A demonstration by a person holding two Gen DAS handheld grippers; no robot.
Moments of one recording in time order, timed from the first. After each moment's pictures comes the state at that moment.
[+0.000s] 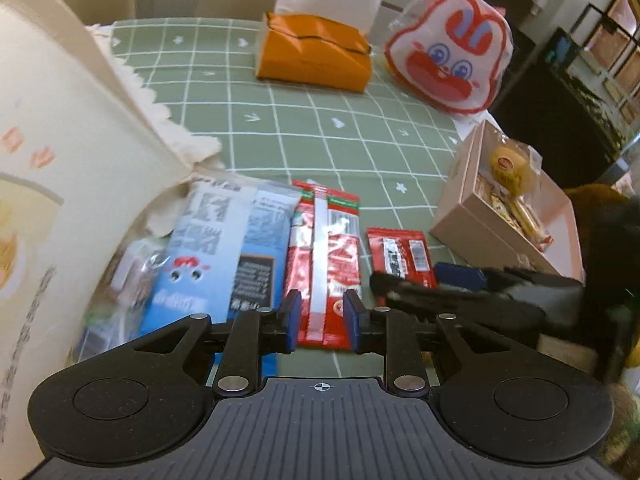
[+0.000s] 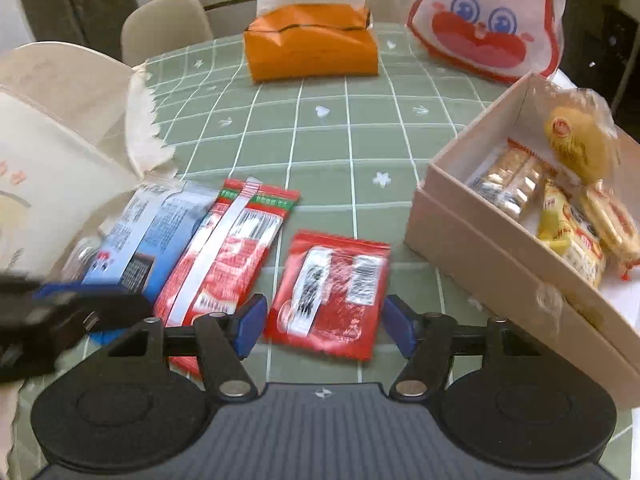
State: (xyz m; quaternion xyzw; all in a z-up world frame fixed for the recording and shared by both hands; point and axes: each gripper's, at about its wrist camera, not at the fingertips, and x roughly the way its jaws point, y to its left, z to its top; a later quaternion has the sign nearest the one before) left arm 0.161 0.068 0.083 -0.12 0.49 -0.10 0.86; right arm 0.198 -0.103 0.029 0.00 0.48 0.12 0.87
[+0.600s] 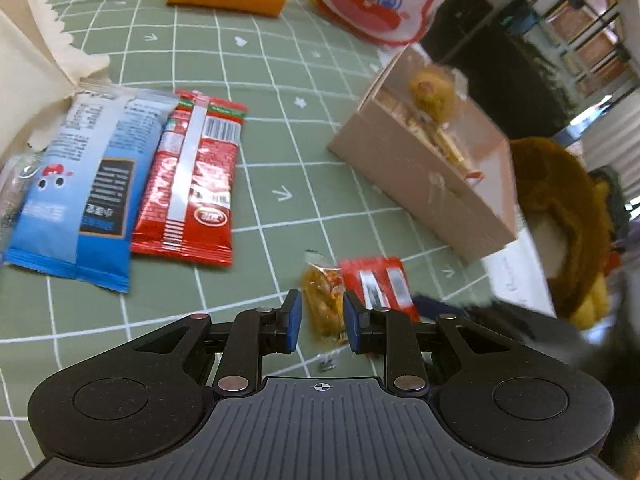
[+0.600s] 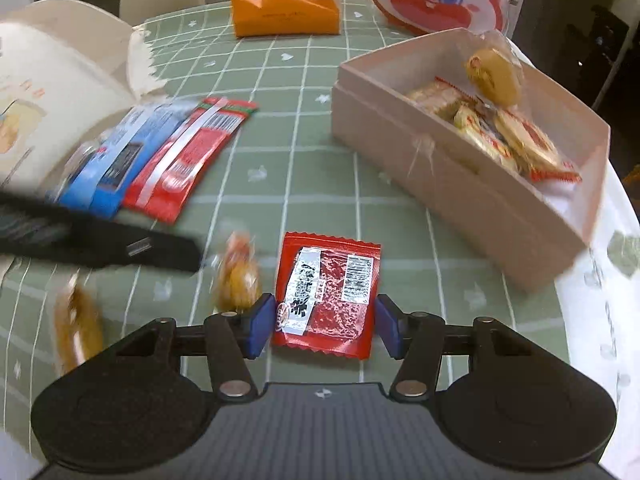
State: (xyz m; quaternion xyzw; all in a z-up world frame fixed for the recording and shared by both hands) left arm 0.143 -0.001 0.060 -0.15 0.54 -0.18 0.81; right arm 0.106 -0.160 0.036 -0.04 0.50 0.12 0.86
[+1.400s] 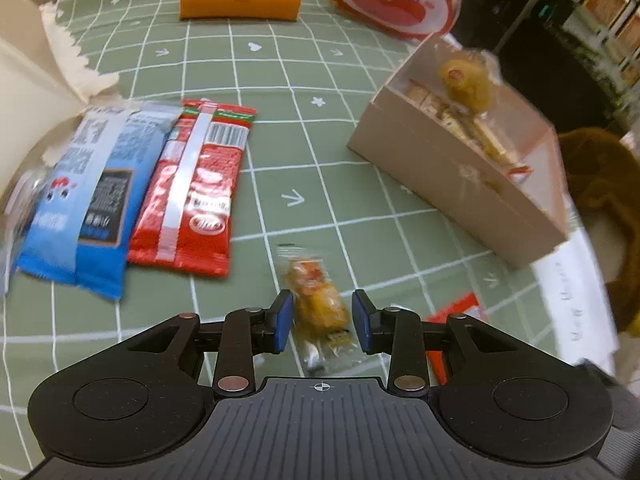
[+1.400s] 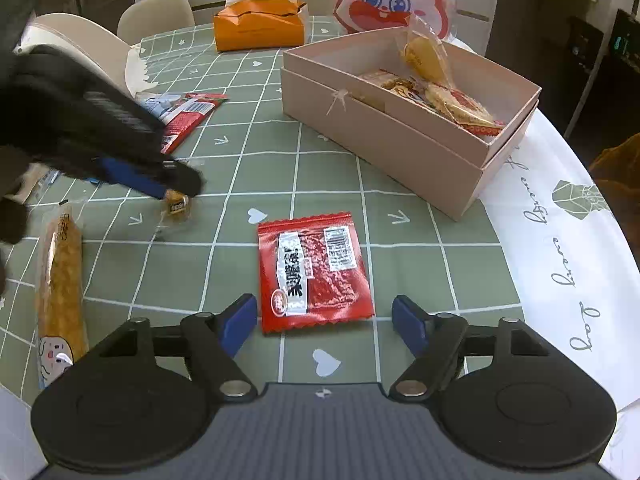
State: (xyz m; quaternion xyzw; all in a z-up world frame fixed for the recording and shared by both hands) left arm 0.151 -0.043 0.051 -0.07 0.54 -0.11 0.83; right arm 0.049 -0.216 0.031 -0.03 0.46 0.10 0.88
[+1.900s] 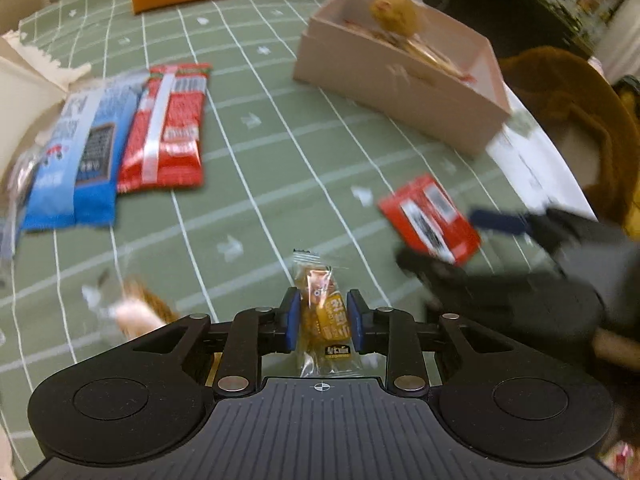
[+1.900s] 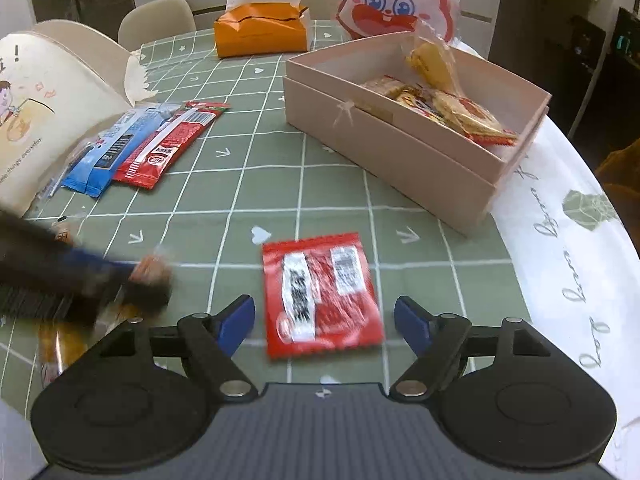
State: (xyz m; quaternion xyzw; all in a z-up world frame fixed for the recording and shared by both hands) left arm 0.081 -0.045 0.057 -0.02 0.56 -0.18 0.81; right arm 0.065 -0.205 0.031 -0.03 0.46 0.10 0.88
